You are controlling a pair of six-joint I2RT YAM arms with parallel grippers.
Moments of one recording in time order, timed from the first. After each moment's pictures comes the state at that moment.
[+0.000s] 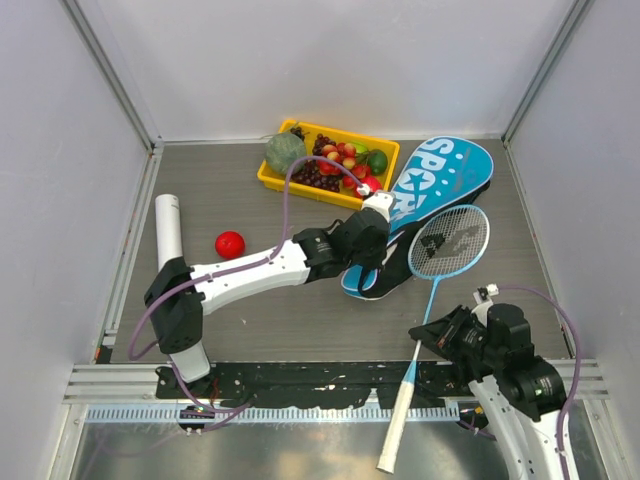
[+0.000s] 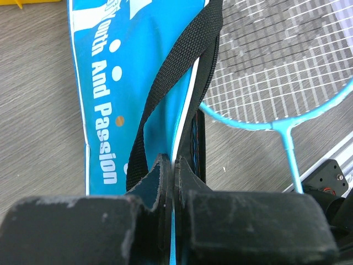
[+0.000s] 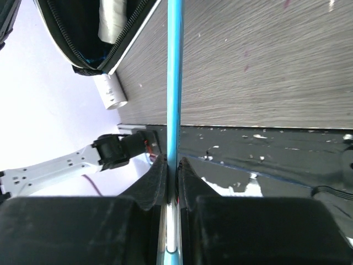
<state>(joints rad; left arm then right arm) -1.08 1.72 1.44 -0.36 -0.24 -0.55 0.25 0.01 0.54 -1.17 -0.44 1.11</state>
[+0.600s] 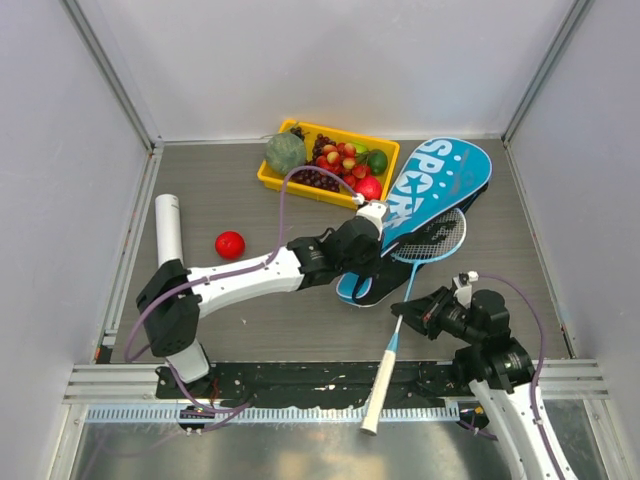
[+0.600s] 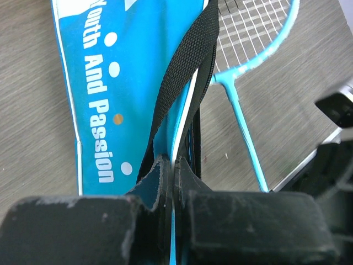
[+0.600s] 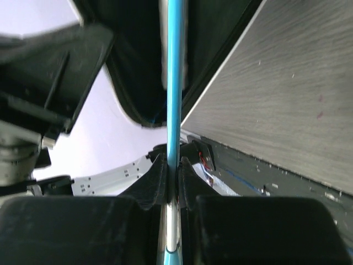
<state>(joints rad) -1.08 1.70 1.33 -0.27 -0.19 -0.55 0.25 0.04 0.26 -0.65 -0.59 1.41</state>
